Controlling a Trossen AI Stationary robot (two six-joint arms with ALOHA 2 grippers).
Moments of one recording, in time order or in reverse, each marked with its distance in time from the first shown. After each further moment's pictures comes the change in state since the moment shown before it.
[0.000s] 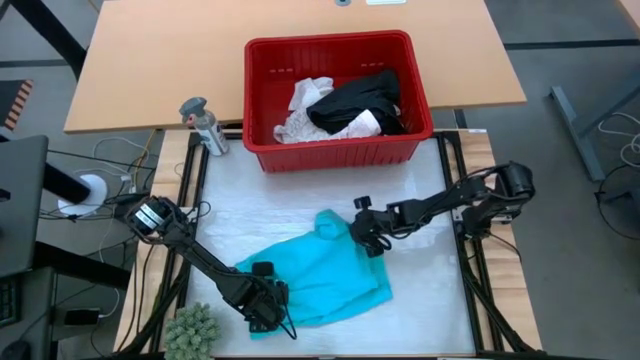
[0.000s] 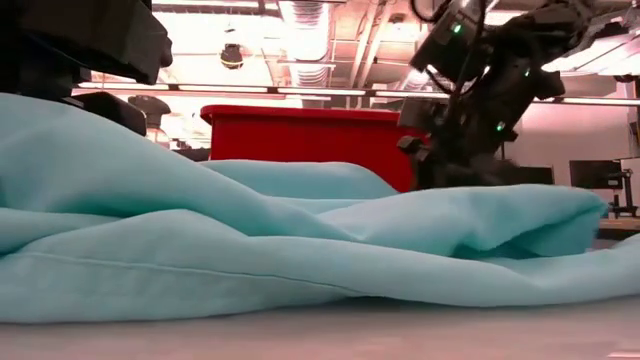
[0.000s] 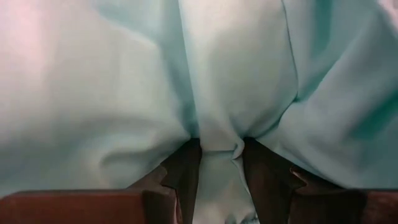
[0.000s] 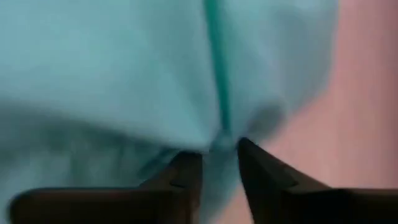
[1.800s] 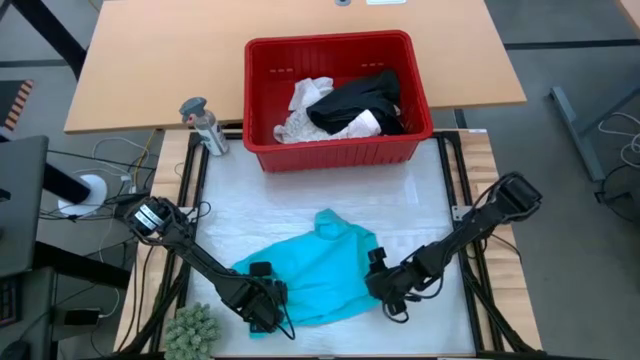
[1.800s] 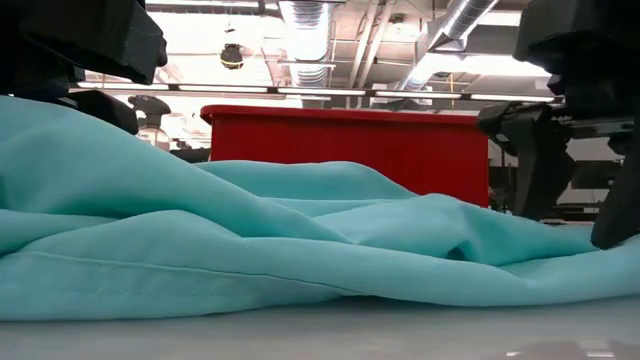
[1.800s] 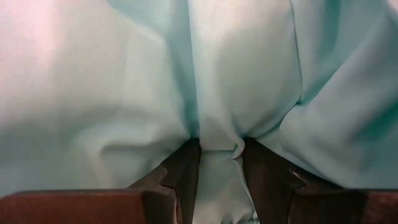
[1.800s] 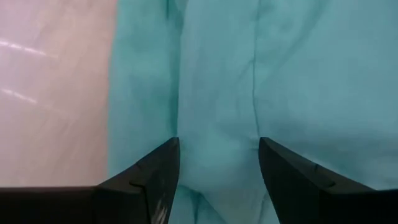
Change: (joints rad) left arm -0.015 0.000 -0.001 -0.010 -0.028 -0.067; right arm 0.513 0.033 0.097 -0.168 -0.004 0.477
